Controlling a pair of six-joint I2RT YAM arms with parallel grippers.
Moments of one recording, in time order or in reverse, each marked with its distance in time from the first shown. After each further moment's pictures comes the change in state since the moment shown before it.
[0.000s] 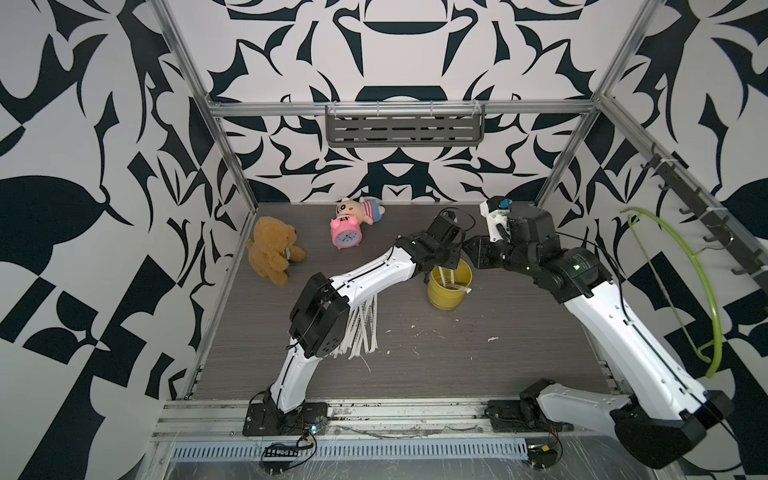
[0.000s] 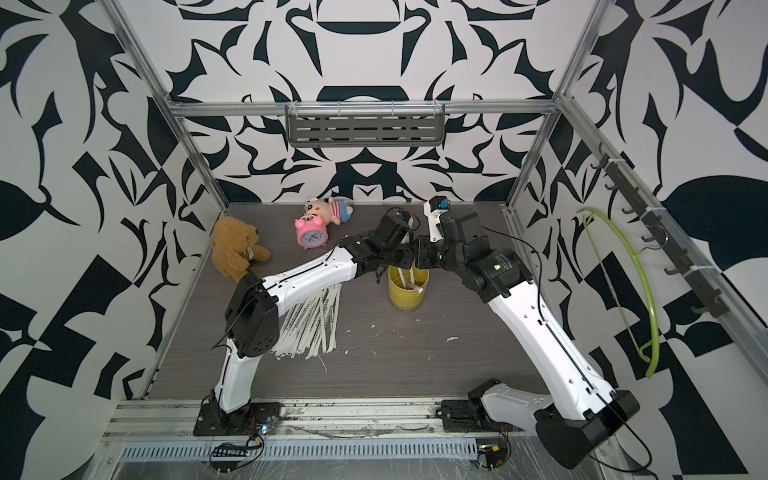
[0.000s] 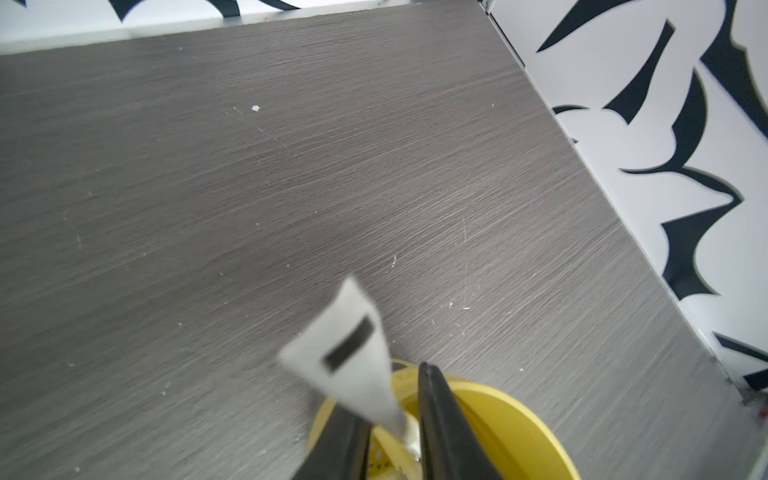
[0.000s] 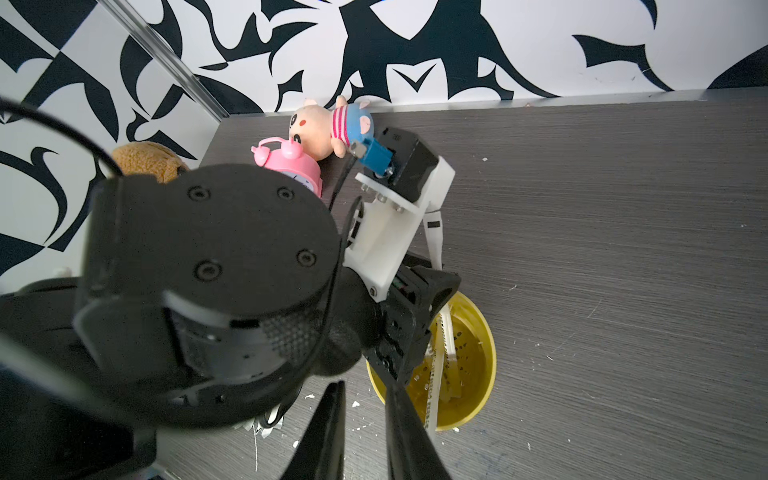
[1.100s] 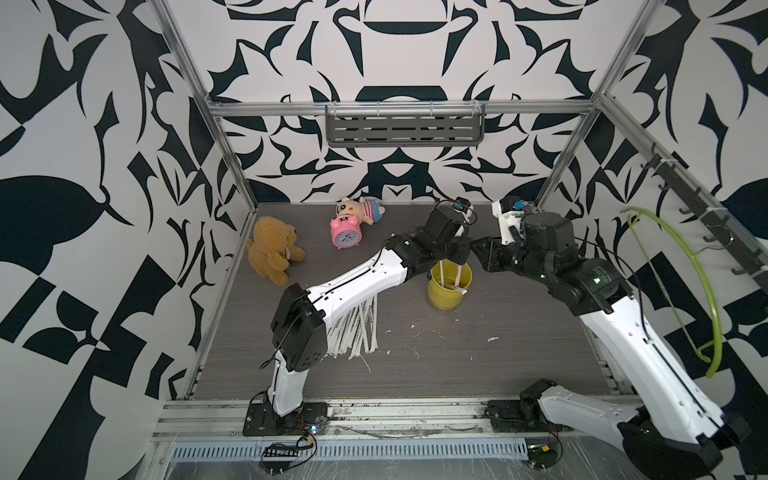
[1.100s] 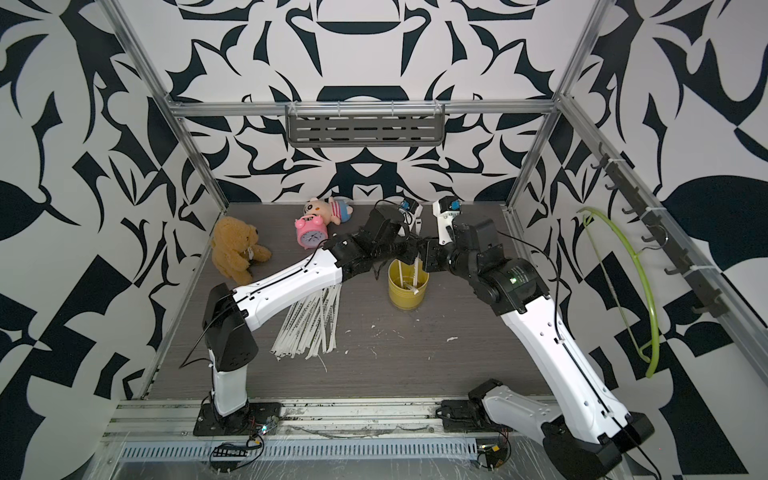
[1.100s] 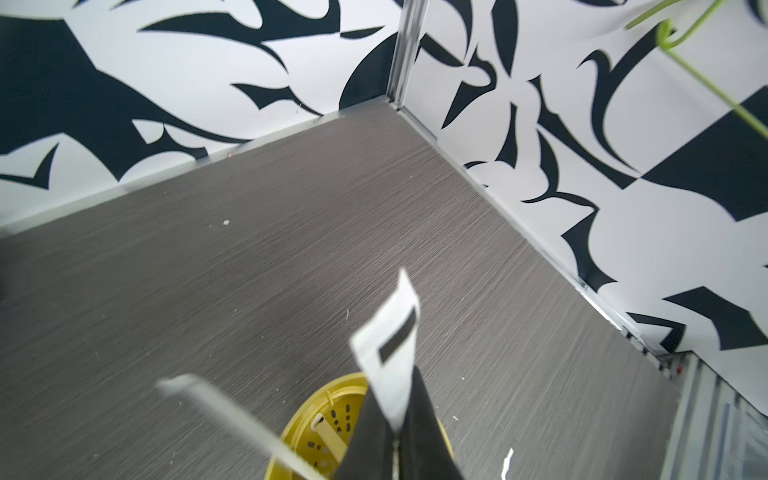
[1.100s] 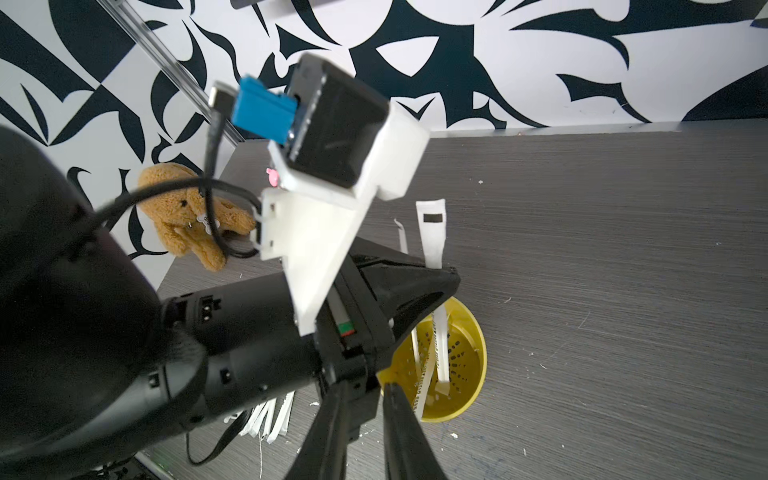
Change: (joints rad) left arm -0.059 -0.167 -0.021 0.086 0.031 0.158; right arm -0.005 -0.090 -0.011 0.008 0.004 -0.004
